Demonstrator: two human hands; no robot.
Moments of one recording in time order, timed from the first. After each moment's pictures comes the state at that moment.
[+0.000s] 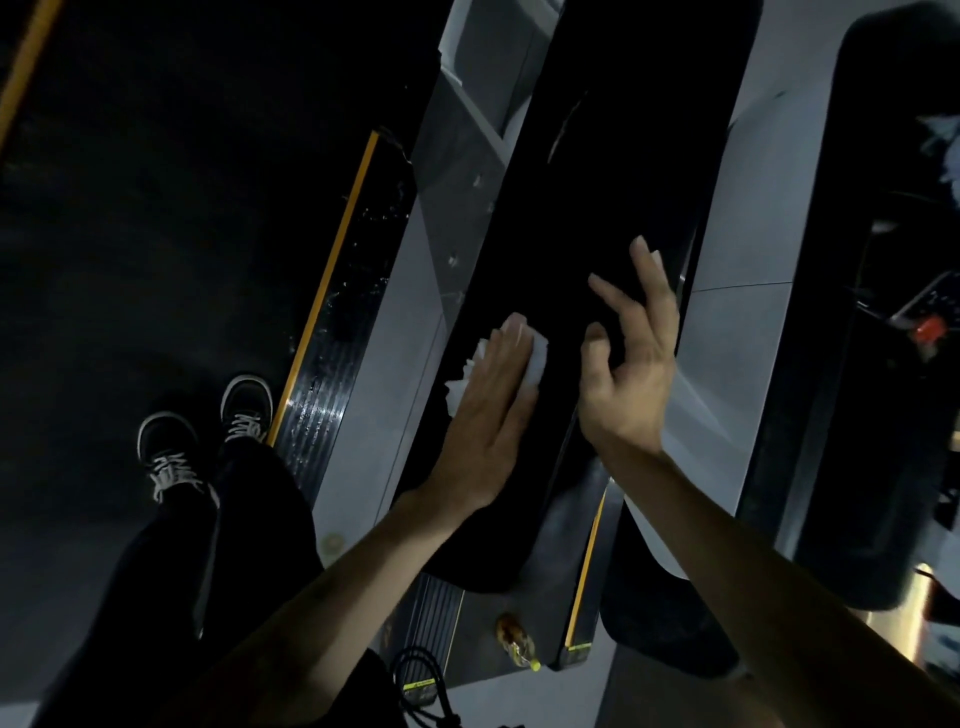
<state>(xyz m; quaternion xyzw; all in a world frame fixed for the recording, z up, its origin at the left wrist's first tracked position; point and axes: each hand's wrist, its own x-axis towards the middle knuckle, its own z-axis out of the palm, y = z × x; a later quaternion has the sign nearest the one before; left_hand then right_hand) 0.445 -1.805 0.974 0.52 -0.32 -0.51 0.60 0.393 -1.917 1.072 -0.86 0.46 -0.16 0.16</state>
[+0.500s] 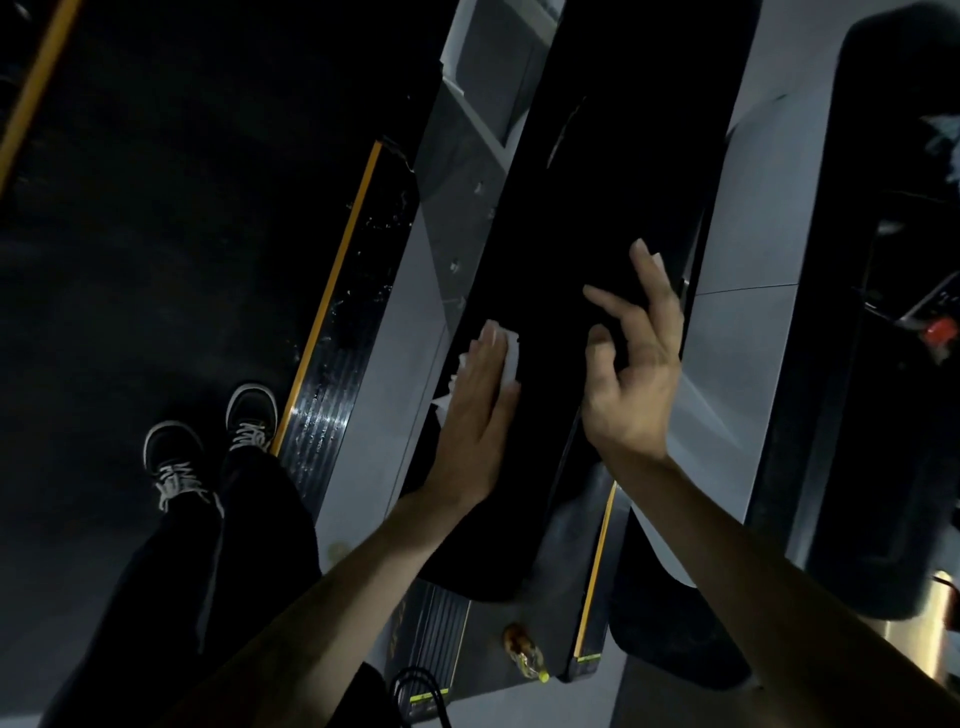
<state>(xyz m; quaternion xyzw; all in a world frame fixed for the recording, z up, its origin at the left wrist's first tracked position) 0.444 -1.804 0.963 0.54 -0.24 -0.55 0.58 0.388 -1.919 1.069 -0.86 0.45 -0.18 0.16</state>
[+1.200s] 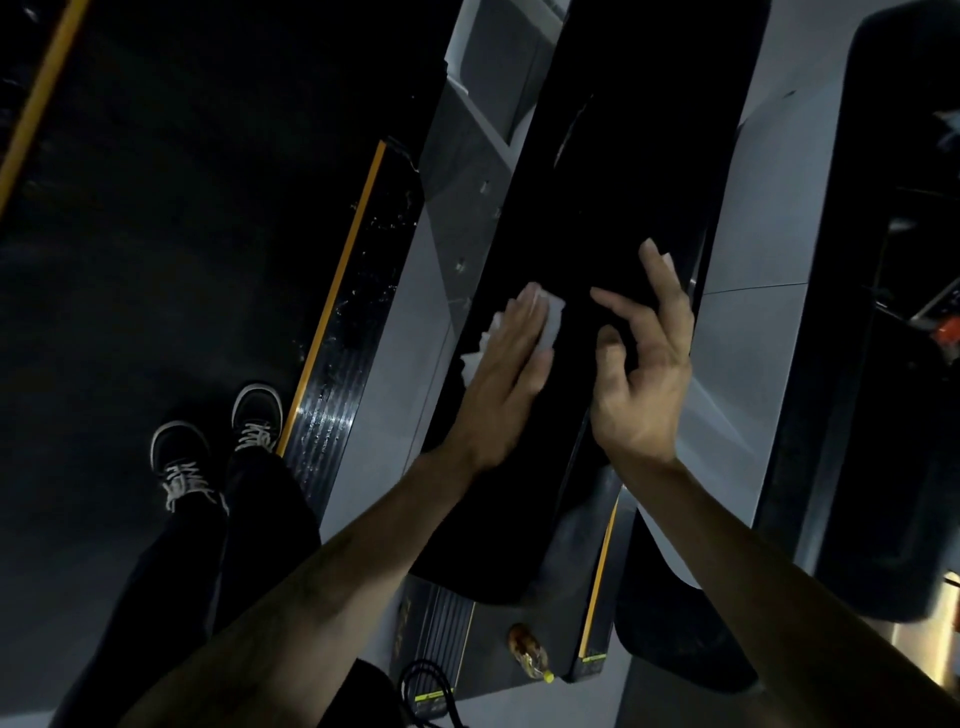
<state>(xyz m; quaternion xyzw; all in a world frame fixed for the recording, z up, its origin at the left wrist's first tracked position) 0.464 -1.838 0.970 0.50 -0.31 -0.54 0.60 0.390 -1.919 1.072 -0.86 0.45 -0.17 0.16</state>
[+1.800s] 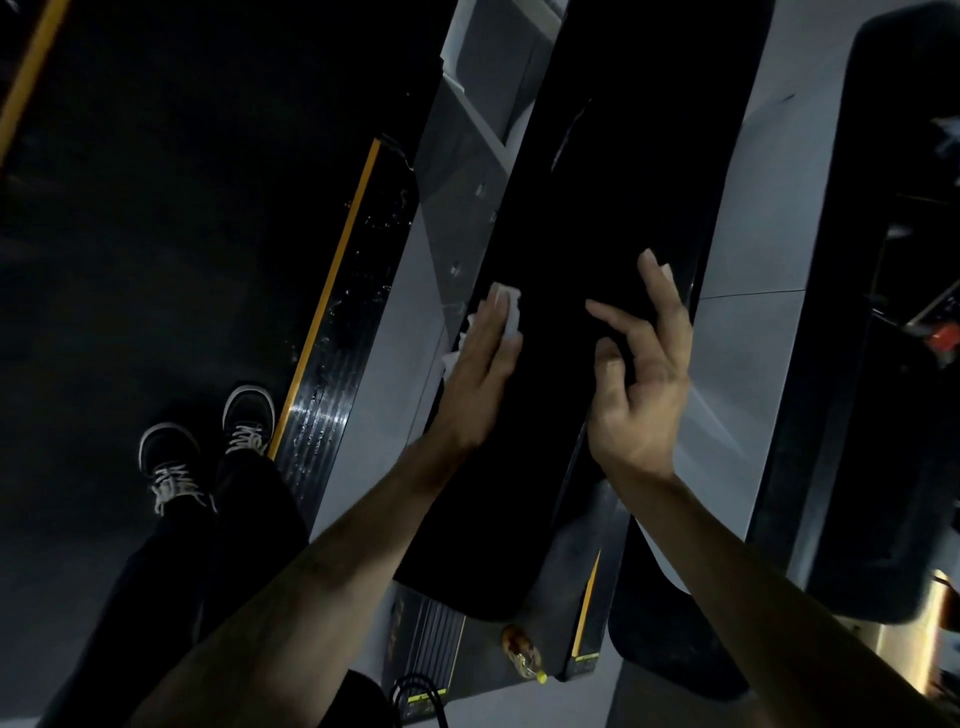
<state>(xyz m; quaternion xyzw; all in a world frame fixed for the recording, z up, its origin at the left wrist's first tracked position) 0.468 -1.849 0.942 0.50 -0.22 -0.57 0.61 0.386 -1.920 1.069 -0.86 0.45 -0.17 0.18</state>
